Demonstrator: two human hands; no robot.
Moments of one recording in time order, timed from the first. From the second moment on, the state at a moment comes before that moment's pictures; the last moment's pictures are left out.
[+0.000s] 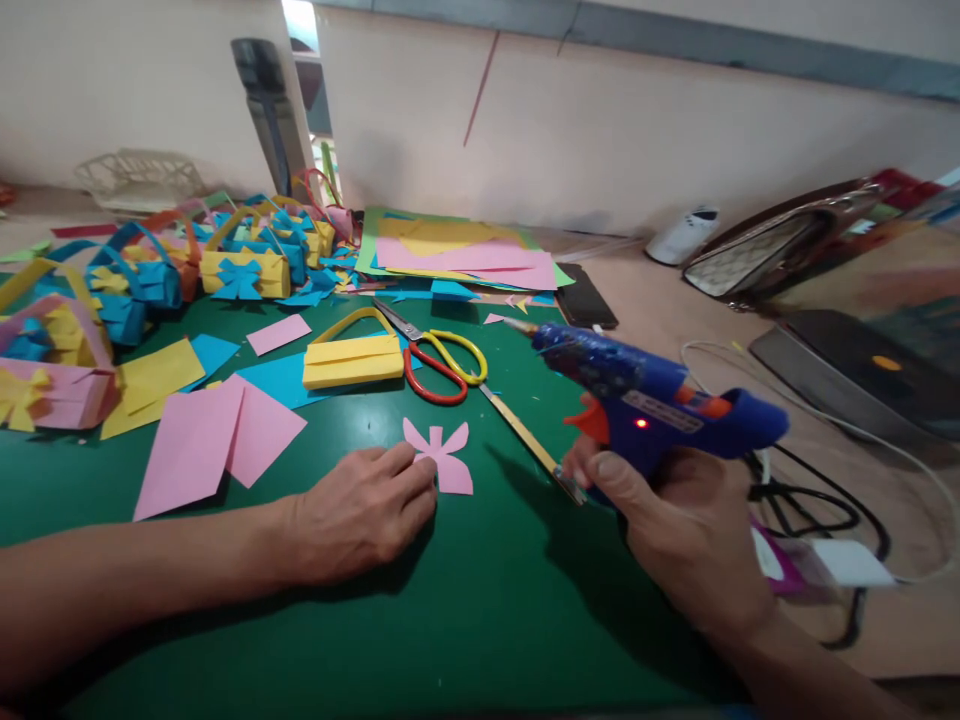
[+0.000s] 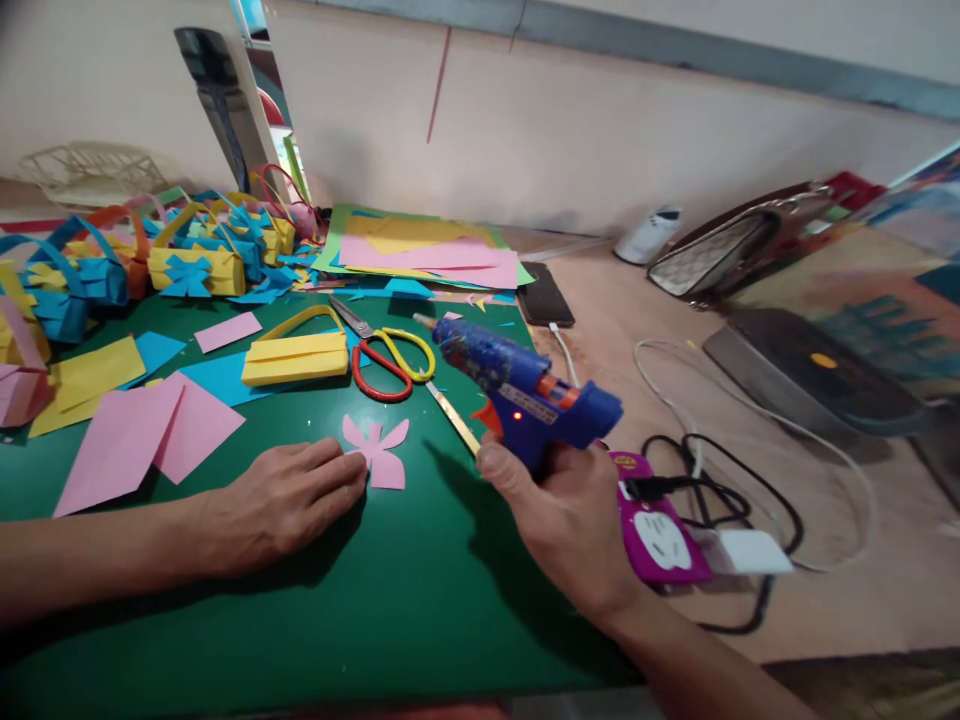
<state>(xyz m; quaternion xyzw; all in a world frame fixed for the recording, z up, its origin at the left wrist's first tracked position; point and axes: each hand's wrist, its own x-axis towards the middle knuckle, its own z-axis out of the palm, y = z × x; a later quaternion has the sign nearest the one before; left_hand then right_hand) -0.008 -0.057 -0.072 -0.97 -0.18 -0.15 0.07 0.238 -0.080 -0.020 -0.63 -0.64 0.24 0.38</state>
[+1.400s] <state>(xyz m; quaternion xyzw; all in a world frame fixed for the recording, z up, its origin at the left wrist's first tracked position) -0.012 -0.069 -0.079 -0.95 -0.22 -0.22 0.05 0.254 -0.091 -0.033 -0.56 -0.77 0.28 0.11</state>
